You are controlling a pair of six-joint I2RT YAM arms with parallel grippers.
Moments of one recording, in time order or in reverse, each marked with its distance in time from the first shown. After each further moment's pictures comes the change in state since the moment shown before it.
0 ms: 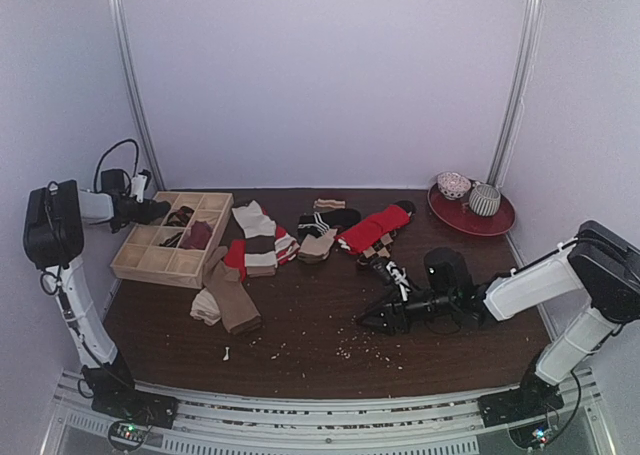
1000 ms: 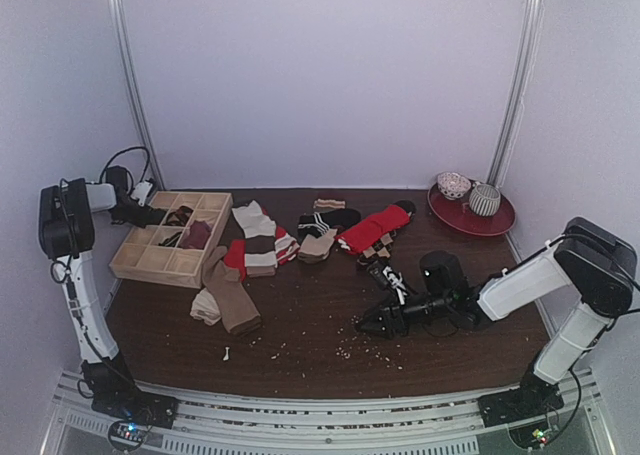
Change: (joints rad) left arm 0.027 0.217 0.323 -0.343 -0.076 0.206; right arm -0.006 0.068 0.007 0.026 -0.047 0.002
